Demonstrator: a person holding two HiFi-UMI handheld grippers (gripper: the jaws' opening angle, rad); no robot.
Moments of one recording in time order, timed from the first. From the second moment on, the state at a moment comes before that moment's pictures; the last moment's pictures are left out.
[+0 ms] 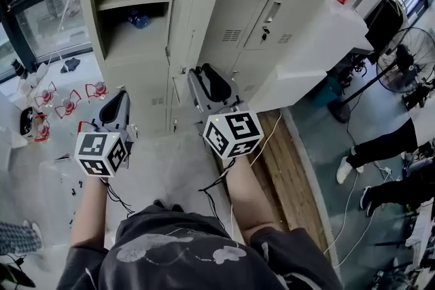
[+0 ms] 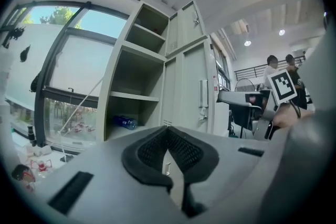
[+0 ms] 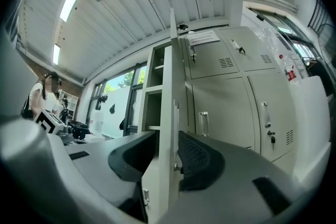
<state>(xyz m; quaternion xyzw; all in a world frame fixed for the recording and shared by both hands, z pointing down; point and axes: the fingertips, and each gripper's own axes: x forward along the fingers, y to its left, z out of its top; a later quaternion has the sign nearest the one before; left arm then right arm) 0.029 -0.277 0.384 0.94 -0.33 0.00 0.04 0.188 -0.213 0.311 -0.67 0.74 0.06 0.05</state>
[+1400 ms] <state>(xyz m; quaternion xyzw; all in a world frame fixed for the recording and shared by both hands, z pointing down) 0.064 -0.256 0.366 0.85 -0.53 -0.03 0.01 0.290 -0.349 0.327 -0.58 0.81 0.05 0.02</state>
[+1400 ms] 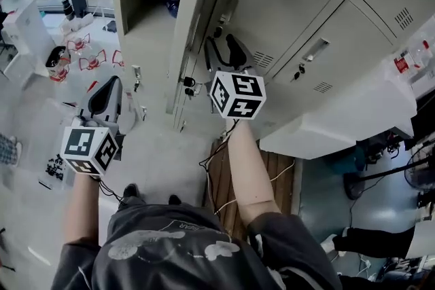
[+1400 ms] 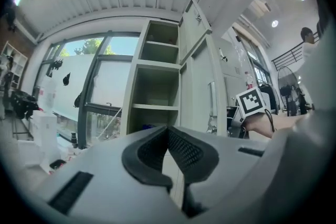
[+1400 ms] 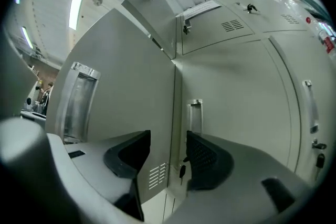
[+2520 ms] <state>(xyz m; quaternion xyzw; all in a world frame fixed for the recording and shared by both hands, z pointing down) 0.077 -0.255 0.387 0.80 -0.59 -0.02 0.03 0.287 -0.456 0.326 -0.61 0.78 0.09 -0.02</state>
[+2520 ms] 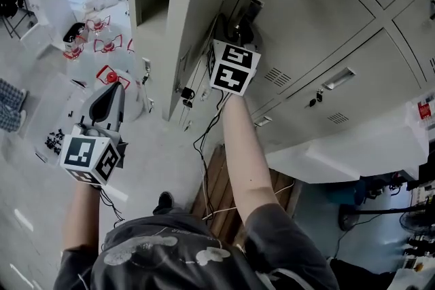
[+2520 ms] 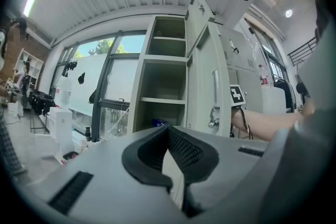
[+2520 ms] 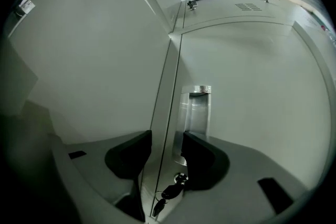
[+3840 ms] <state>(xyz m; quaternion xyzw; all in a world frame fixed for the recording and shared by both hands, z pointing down) 0.076 -0.229 0.386 0.84 -0.54 -0.02 0.04 0.288 -0.383 0.324 -0.63 0.78 0.00 0.00</state>
